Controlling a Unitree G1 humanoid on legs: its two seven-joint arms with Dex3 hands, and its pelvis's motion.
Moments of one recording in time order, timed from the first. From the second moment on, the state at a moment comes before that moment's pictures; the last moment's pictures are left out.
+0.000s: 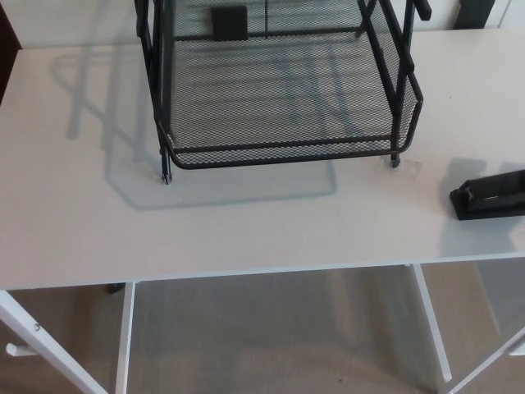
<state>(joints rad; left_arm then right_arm) 0.27 0.57 0.48 0.95 -0.22 -0.09 -0.19 -0.73 -0.88 0.43 0.67 -0.47 0.04 0.51</state>
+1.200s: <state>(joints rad) 0.26 0.57 0.42 0.96 -0.21 -0.08 -0.19 -0.58 -0.81 0.40 0.66 -0.60 0.11 0.35</state>
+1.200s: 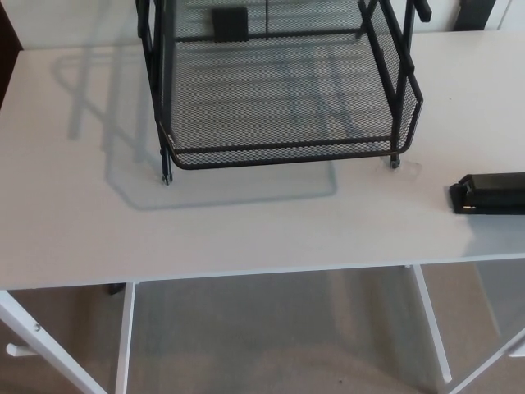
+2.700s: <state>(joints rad) 0.22 0.57 0.38 0.99 -0.17 -0.08 -0.17 -0.43 -0.83 0.50 0.61 -0.79 0.04 -0.13</state>
